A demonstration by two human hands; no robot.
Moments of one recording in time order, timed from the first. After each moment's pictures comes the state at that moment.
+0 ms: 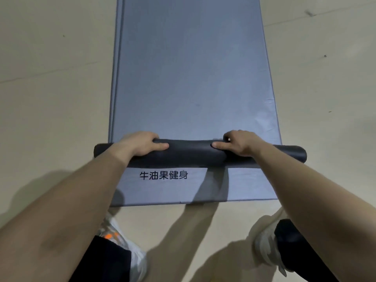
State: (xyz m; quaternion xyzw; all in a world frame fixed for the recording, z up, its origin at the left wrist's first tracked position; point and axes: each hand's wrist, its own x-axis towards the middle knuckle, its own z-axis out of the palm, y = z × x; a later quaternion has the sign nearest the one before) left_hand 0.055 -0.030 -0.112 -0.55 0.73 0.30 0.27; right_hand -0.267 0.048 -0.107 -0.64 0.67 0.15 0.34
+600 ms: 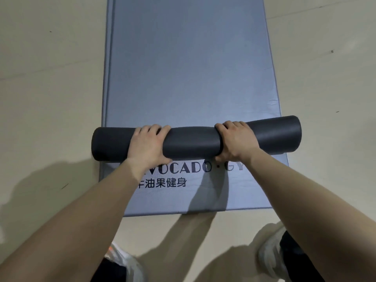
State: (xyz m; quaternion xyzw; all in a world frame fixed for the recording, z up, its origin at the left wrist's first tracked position) left_hand 0.028 -0.009 -0.142 -0.50 0.85 0.07 0.13; right_hand -0.251 0.035 -0.132 -0.72 0.66 0.16 0.16
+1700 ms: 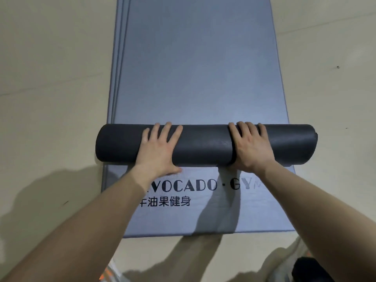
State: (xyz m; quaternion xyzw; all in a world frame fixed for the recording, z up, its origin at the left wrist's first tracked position) left_hand 0.005 -0.033 -0.138 -0.49 0.85 0.04 0.18; right_hand -0.277 0.019 -0.137 -0.72 0.68 0.13 0.05
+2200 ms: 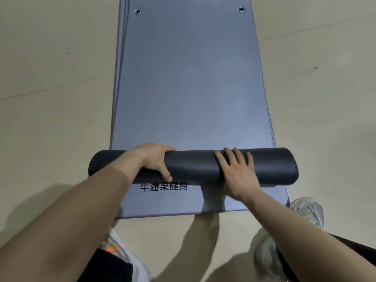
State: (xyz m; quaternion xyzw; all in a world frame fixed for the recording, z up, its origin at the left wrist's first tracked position) left_hand 0.021 -0.022 -0.072 -0.46 0.75 0.32 0.34; right_hand -0.228 0.135 -0.109 -0.70 0.68 0.16 0.16
